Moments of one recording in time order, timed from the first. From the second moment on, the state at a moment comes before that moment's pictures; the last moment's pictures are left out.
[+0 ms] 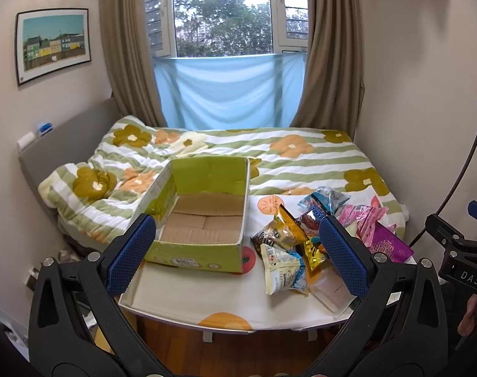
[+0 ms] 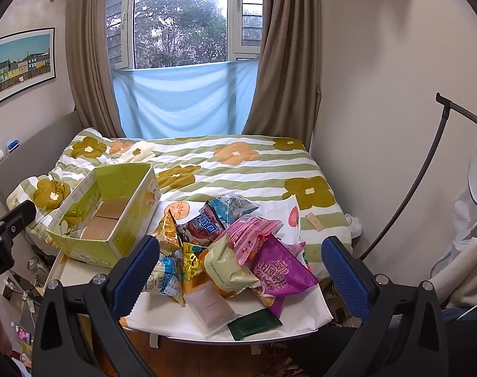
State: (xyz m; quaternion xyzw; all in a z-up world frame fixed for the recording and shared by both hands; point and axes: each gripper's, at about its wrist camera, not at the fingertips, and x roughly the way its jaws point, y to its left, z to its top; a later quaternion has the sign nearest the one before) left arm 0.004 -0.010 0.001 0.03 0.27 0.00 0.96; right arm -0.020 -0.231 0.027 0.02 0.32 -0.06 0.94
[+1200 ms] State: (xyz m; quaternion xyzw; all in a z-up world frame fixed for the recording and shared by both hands) left arm 0.029 -0.010 -0.034 -0.01 0.34 -0.02 0.94; right arm -0.008 -0.248 0.005 0.03 0.36 -0.04 0.93
